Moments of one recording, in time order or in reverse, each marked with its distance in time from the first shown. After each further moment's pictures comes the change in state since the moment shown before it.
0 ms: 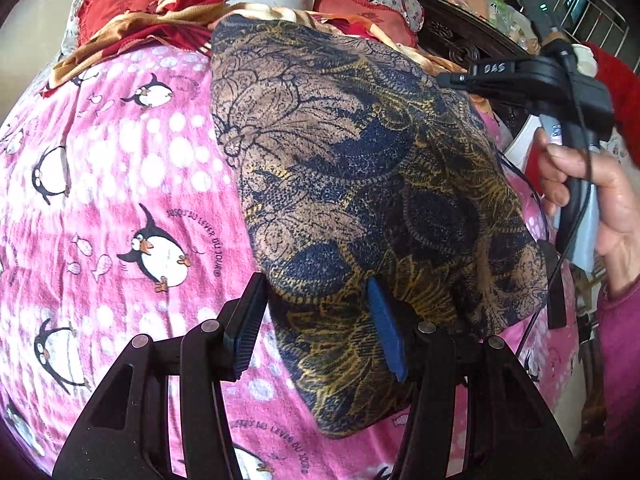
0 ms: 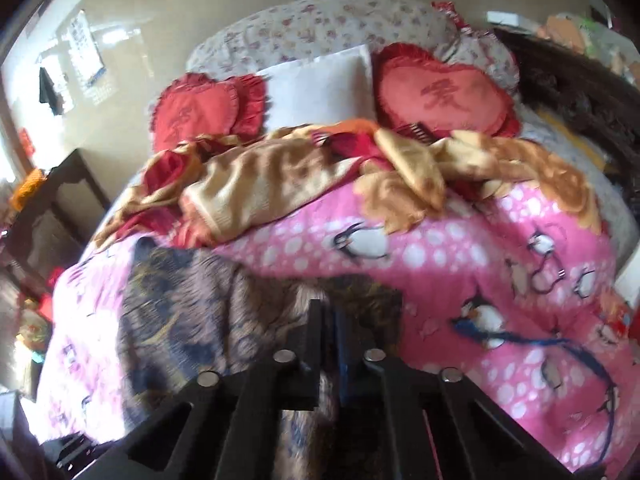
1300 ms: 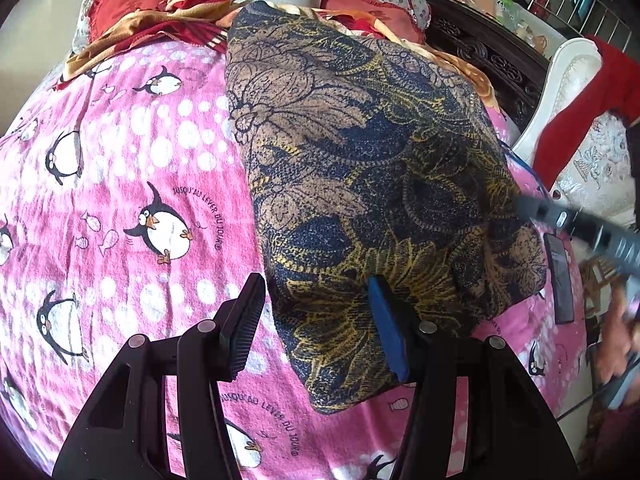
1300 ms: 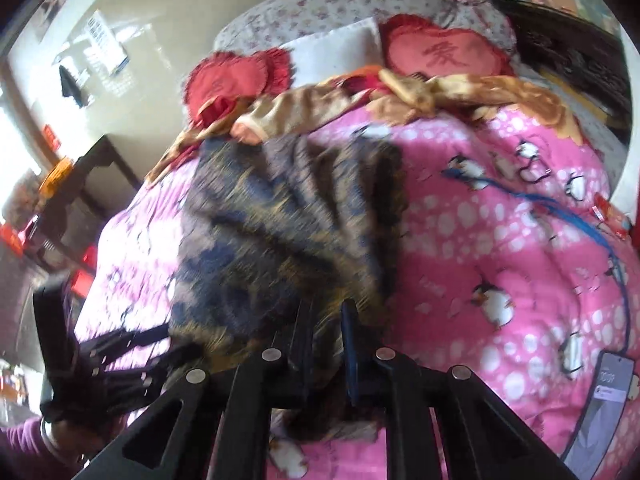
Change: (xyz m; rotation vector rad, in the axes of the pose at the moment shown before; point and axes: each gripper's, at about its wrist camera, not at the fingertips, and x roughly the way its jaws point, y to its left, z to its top) left arm -0.017 -0.011 -0.021 -0.007 -0.009 0.045; right arm -0.082 0.007 -0.117 0.016 0.106 0.176
